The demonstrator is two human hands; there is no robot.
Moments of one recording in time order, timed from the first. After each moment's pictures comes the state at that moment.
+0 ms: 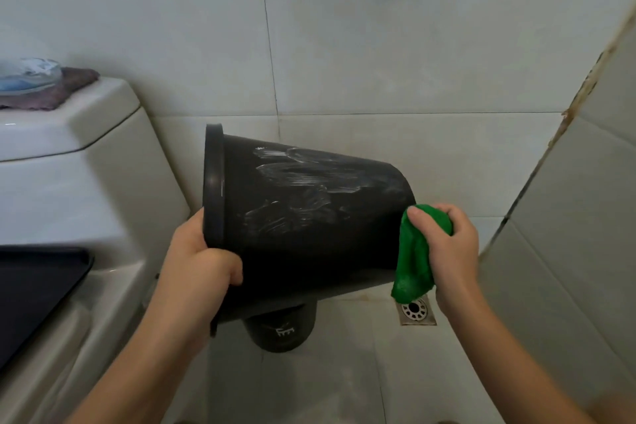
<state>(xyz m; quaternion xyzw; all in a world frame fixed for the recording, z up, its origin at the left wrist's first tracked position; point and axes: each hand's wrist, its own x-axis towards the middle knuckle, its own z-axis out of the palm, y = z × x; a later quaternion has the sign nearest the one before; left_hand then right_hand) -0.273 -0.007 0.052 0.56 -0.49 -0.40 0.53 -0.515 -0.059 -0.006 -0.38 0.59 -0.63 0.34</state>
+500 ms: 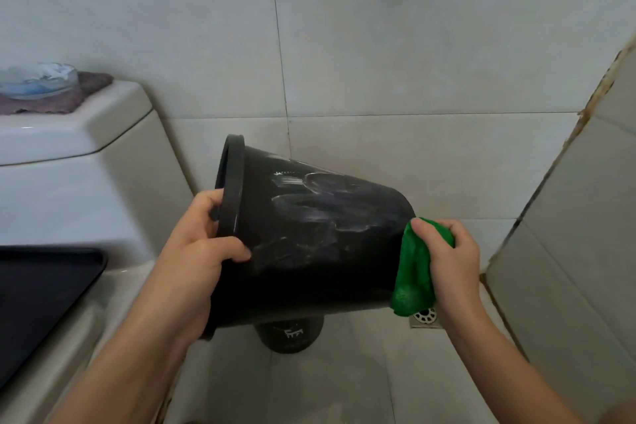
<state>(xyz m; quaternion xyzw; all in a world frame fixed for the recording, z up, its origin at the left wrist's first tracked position) -0.260 -0.011 0.065 0.52 -0.46 -0.49 0.53 -0.505 -0.060 -0.022 -0.34 0.59 -0.63 0.37</state>
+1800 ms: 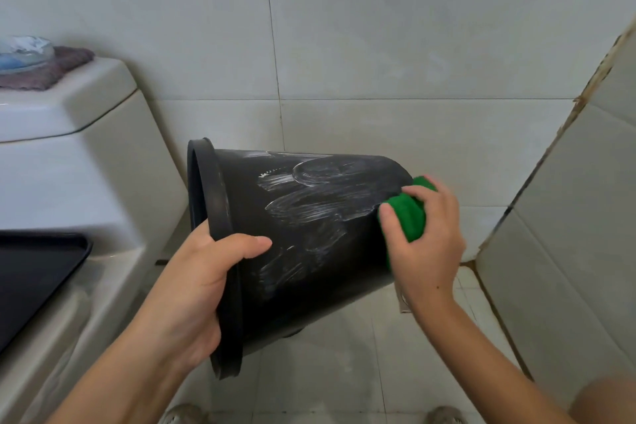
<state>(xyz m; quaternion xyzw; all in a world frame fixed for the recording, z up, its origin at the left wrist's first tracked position) -0.276 0.010 0.058 0.44 -0.38 -0.60 0.54 -0.486 -0.057 -0.025 -0.56 0.59 -0.58 0.01</state>
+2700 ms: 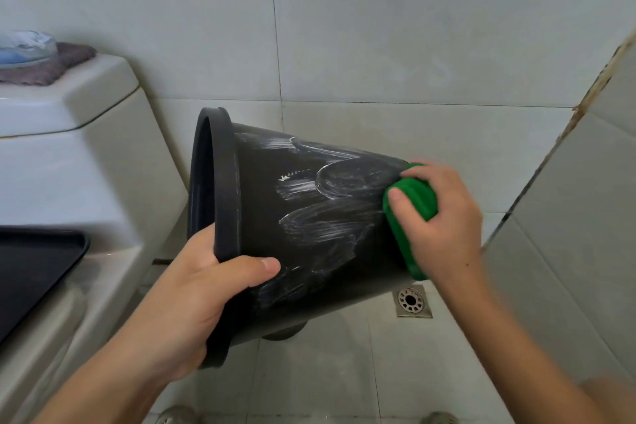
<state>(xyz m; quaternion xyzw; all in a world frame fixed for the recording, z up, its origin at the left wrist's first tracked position) -0.272 0.021 0.064 0.41 -0.50 -0.58 0.49 -0.506 -0.064 0.010 -0.64 0.53 -0.55 0.02</state>
